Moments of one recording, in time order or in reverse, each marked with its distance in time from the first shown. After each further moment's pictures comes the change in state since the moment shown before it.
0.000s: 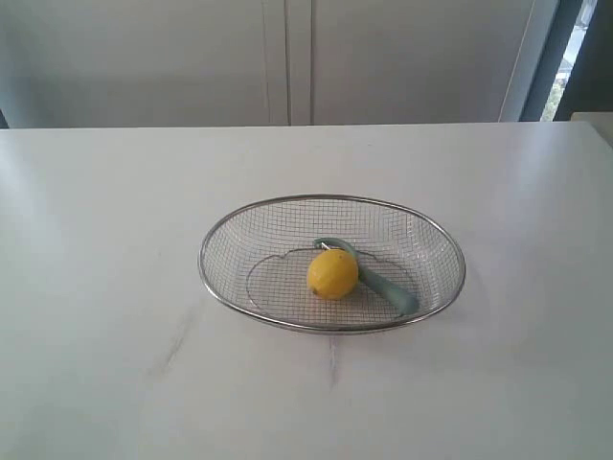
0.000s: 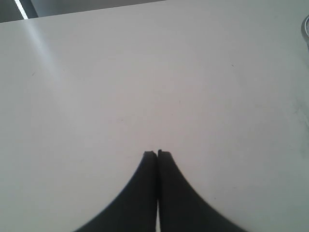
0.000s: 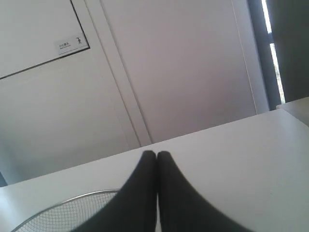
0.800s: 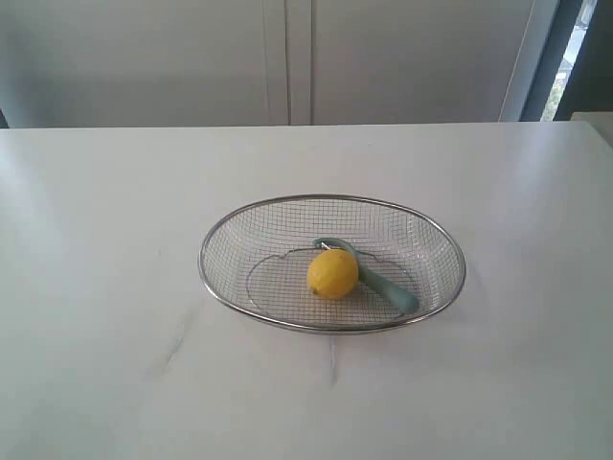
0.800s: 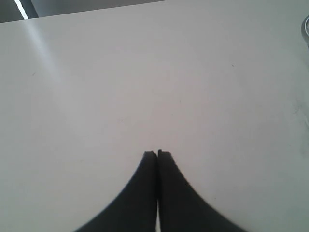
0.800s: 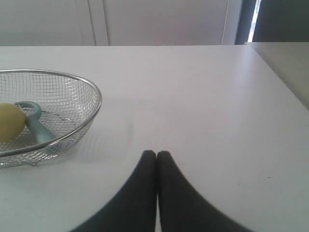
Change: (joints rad) left arm 0.000 0.000 0.000 0.000 0.000 0.000; right arm 0.010 0.000 0.098 -0.328 0.211 0.006
